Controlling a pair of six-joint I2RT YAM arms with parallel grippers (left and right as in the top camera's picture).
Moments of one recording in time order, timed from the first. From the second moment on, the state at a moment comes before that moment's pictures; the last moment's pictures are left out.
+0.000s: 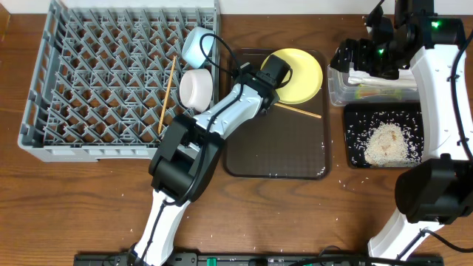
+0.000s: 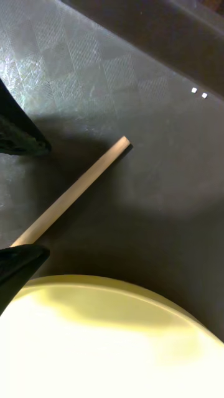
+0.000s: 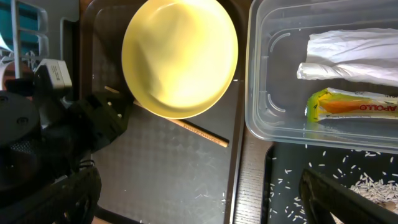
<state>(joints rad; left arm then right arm) -0.59 2.27 1.70 -0.61 -0.20 -1.09 -0.03 1.94 1.97 -1.23 -0.34 0.08</state>
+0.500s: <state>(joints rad) -0.56 2.26 1.69 -0.62 -0.11 -1.06 -0.03 1.94 1.97 -1.23 -0.34 0.08</state>
